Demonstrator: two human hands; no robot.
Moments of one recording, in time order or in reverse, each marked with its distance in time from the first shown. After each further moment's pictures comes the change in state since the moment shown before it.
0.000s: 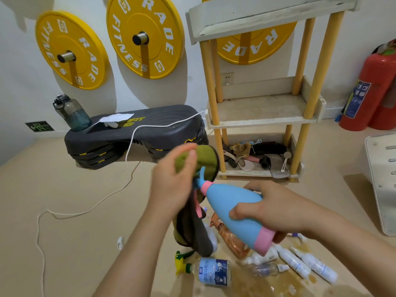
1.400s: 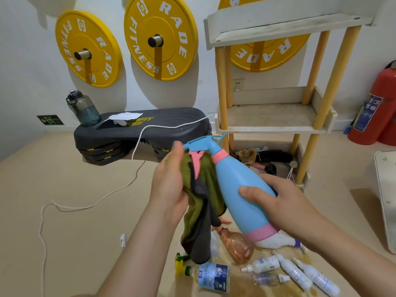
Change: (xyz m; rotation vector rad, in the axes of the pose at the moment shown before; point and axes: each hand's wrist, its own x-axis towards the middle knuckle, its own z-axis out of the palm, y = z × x) left_hand -0.002 0.022 -0.008 -0.853 0.109 -0.527; right_hand 0.010 0.009 0.014 0.268 0.288 -0.265
